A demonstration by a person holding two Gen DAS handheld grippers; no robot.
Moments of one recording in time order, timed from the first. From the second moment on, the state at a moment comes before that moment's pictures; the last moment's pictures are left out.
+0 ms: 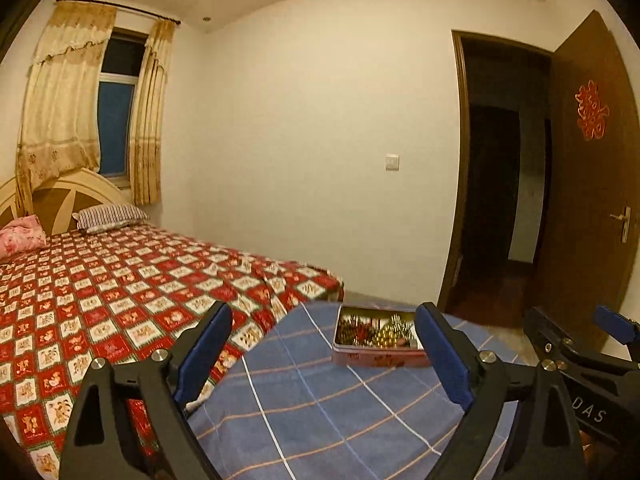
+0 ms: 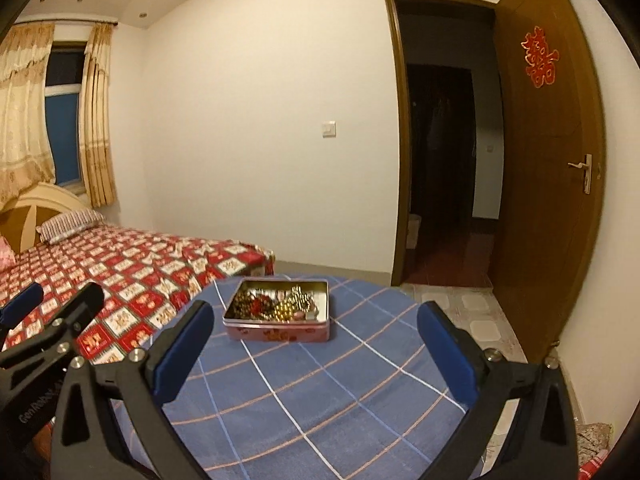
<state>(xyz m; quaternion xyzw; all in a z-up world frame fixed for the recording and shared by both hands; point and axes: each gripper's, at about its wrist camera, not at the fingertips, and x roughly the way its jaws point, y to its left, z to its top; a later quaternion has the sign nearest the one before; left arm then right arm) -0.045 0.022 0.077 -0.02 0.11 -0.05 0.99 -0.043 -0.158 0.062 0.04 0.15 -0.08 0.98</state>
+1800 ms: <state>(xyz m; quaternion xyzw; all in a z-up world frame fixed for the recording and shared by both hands) -0.056 0.019 0.086 -0.01 0.09 -0.05 0.99 -0.043 -0.162 0.071 0.06 0.15 -0.07 0.98</state>
